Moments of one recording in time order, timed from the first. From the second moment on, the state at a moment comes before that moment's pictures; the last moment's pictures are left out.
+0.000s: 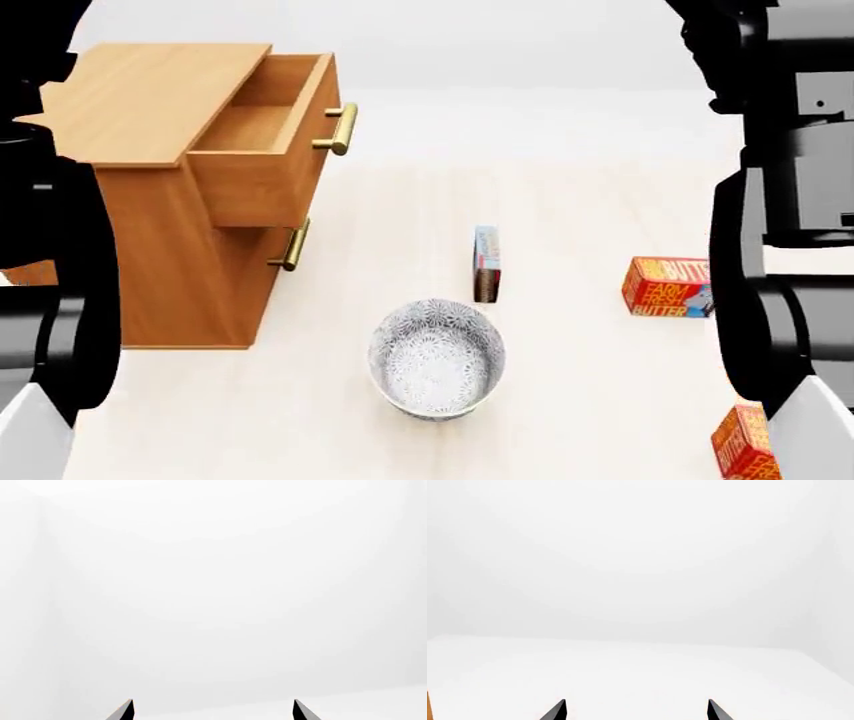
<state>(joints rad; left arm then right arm) -1.65 -0.20 0.20 -0.38 -0.21 -0.90 0.01 1.68 0.16 -0.17 0.93 0.13 0.65 -0.05</state>
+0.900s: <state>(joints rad) -1.67 -0.21 0.23 -0.40 -0.23 -0.95 0.02 1.66 0.16 -0.16 0.93 0.16 0.65 -0.05</state>
